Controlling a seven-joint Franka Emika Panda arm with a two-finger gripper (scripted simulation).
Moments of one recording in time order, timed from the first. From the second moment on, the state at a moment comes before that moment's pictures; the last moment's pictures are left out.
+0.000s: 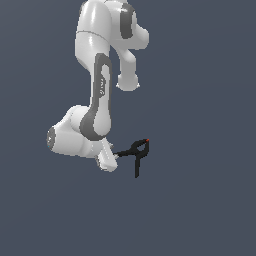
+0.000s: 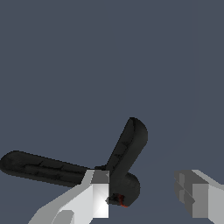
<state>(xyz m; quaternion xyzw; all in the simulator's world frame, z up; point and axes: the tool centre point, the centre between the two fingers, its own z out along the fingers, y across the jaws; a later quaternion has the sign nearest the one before) 0.007 -0.068 0.057 -0.79 0.50 0.28 0.20</state>
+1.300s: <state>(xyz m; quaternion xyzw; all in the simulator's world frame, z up) 0.005 -0.060 0.024 -0.69 0.58 0.36 0.24</state>
